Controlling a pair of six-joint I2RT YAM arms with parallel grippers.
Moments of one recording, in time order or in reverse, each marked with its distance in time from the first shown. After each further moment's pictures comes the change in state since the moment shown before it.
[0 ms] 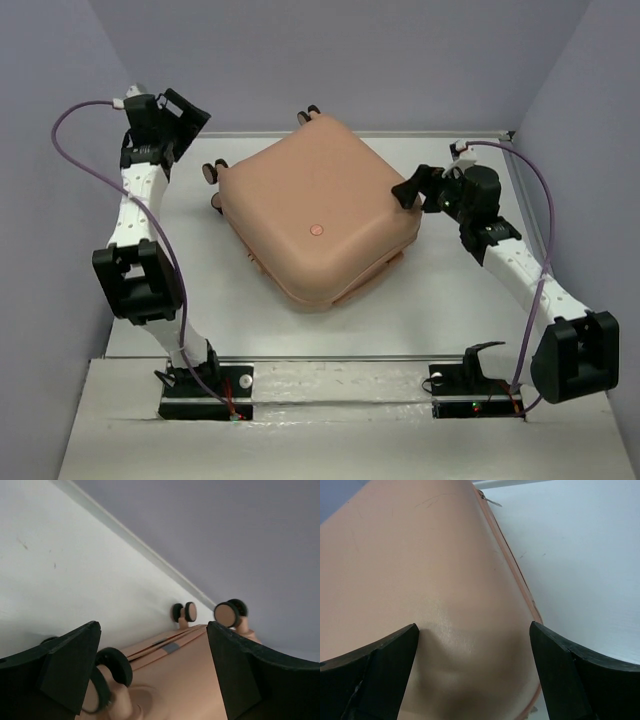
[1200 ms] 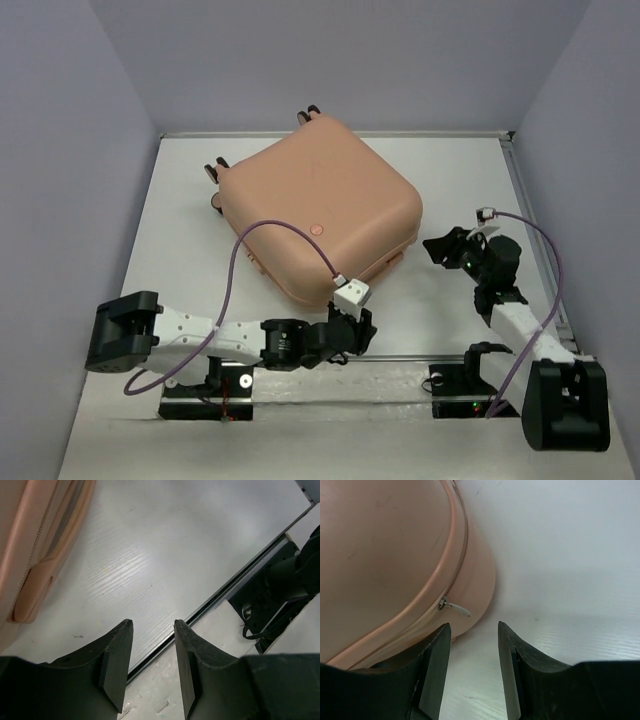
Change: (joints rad) left arm -1.673 -0.506 -0.975 0.394 -0.751 0.073; right arm -0.227 -0.356 -0.615 0.280 -0.156 0.022
